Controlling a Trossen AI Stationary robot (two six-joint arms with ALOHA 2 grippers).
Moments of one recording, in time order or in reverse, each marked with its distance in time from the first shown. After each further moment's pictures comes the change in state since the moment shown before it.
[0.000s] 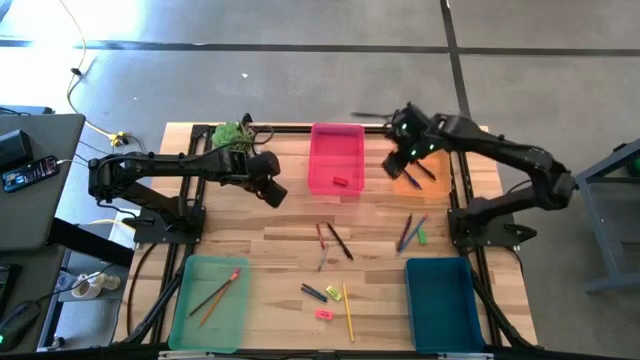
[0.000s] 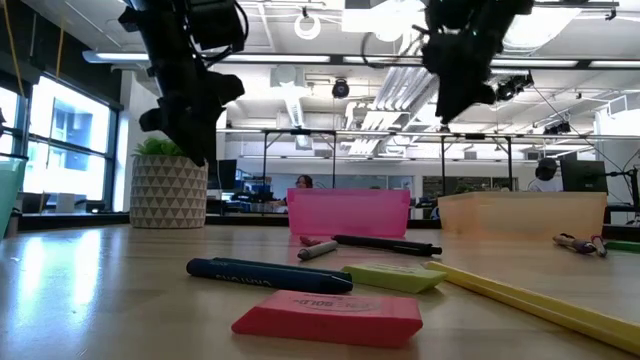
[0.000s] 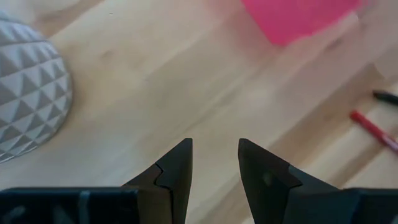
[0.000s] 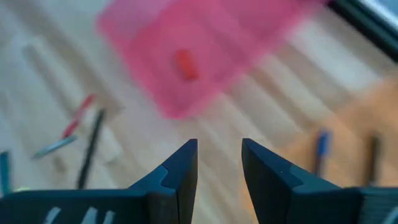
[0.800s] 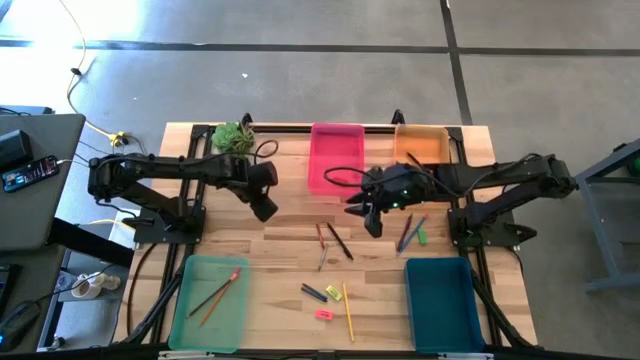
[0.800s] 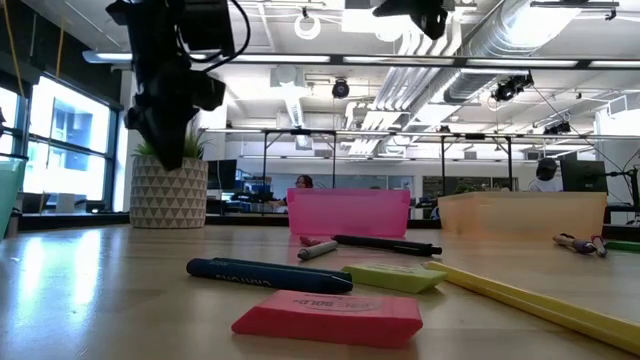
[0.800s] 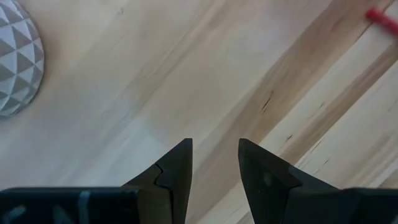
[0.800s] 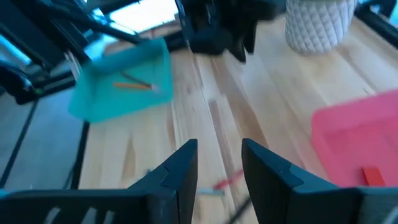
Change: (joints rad) left arm -0.061 0.000 0.000 -0.166 0.088 0.092; right arm 0.614 0.006 0.000 0.516 0.188 0.116
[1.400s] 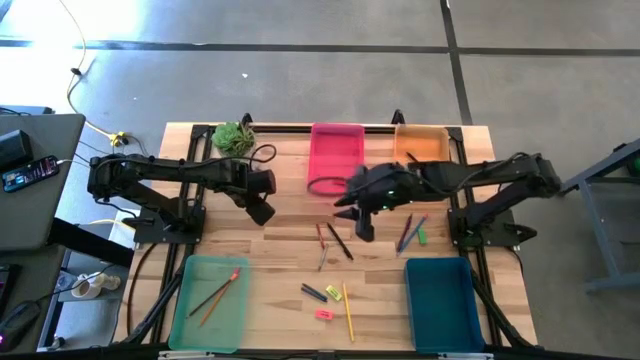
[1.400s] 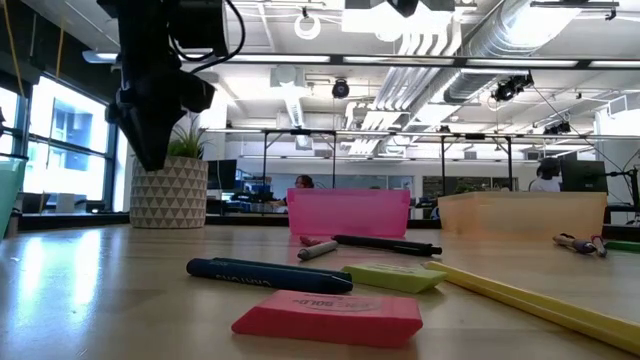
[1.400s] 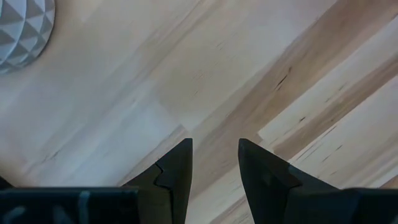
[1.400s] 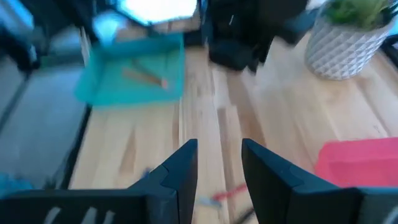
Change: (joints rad) left arm -0.058 0.001 0.000 -0.084 -0.023 -0.153; right arm 0.022 0.143 0.206 -0.112 -0.042 -0.164
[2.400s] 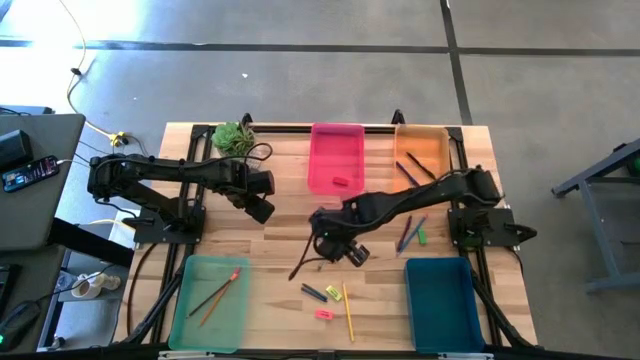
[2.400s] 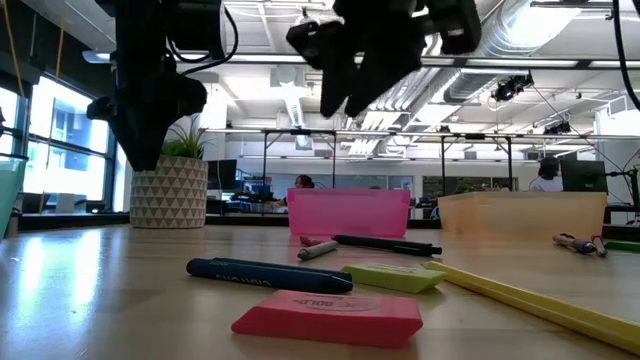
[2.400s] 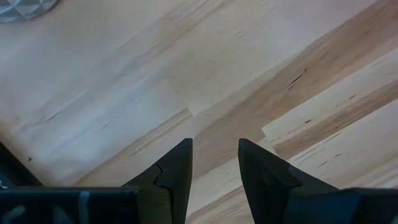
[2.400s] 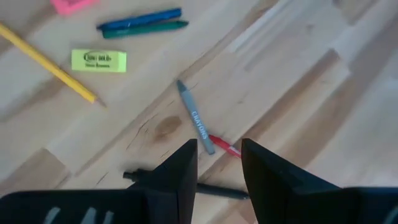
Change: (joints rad) left arm 0.001 0.000 0.000 -0.044 0.012 -0.161; right arm 0.066 0.491 0.242 -0.297 -0.102 -0.892
